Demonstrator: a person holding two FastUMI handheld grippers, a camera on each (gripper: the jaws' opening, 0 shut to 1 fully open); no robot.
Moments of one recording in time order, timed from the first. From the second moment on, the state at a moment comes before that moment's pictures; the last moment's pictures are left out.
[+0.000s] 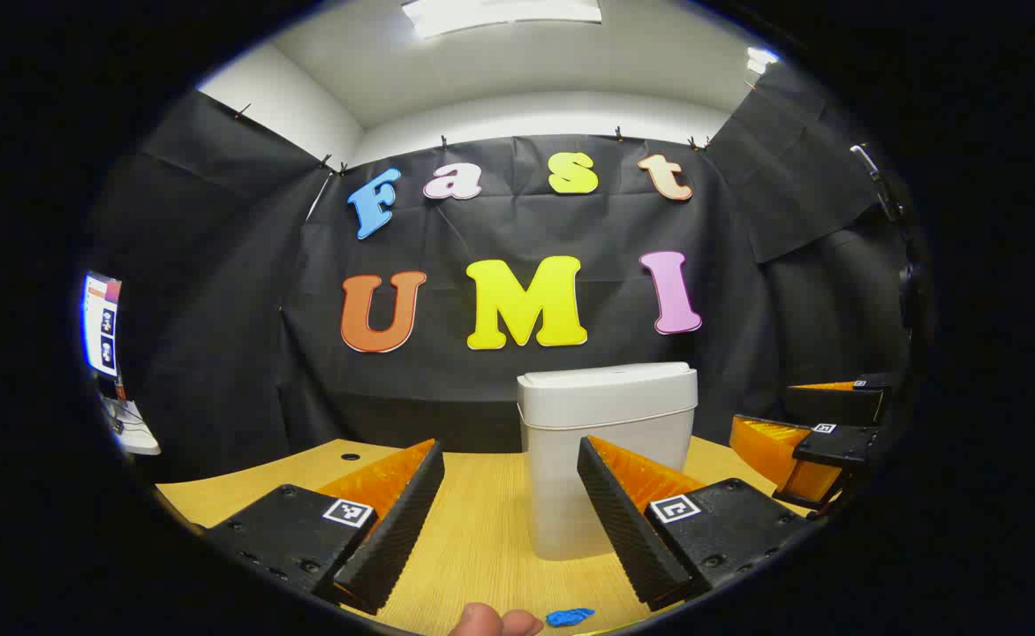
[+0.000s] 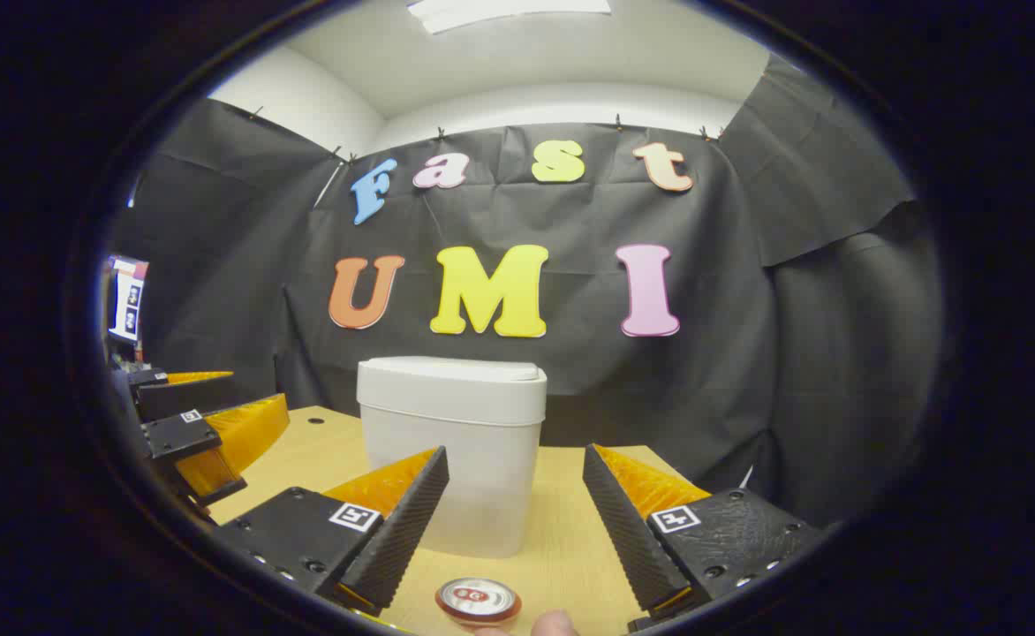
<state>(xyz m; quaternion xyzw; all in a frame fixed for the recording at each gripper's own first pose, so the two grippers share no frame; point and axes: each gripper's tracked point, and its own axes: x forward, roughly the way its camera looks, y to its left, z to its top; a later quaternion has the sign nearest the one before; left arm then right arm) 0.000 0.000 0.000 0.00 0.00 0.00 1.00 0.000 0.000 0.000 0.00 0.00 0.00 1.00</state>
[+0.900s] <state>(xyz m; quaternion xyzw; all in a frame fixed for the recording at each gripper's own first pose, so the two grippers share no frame) 0.000 0.005 -0.017 -0.01 0.03 0.00 1.00 -0.001 0.001 -0.001 0.01 0.01 0.00 1.00</state>
